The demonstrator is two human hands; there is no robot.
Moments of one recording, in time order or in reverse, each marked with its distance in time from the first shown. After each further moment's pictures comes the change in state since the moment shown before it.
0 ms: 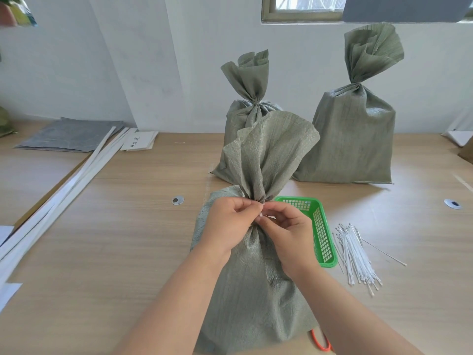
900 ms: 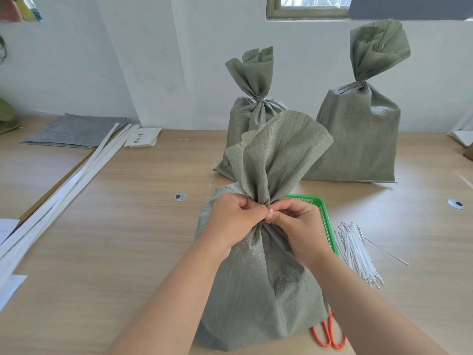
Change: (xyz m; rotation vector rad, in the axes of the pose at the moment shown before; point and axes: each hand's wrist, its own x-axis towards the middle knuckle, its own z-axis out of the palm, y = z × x) left_hand -0.011 0.014 -0.005 0.217 -0.022 -0.019; right_hand 0.014 -0.010 -0.018 0.064 -0.187 0.137
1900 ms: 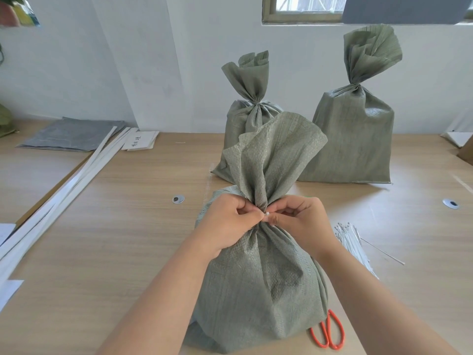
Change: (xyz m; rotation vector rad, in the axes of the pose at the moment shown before) left_hand -0.003 0.002 -0.011 0.128 -0.109 0.054; right_hand -0.002 -0.035 -0.005 -0.475 -0.035 -0.057
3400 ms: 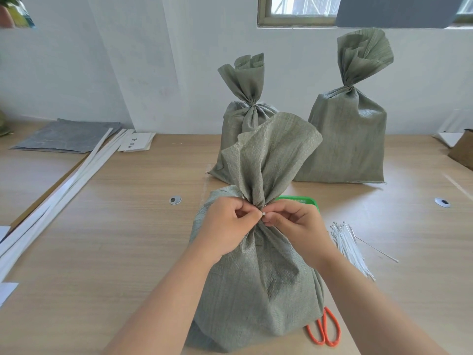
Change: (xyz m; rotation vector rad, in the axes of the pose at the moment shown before) left_hand 0.002 -0.017 0.011 0.029 0.088 0.100; right_hand -0.011 0.016 0.001 0.127 -0.038 -0.054
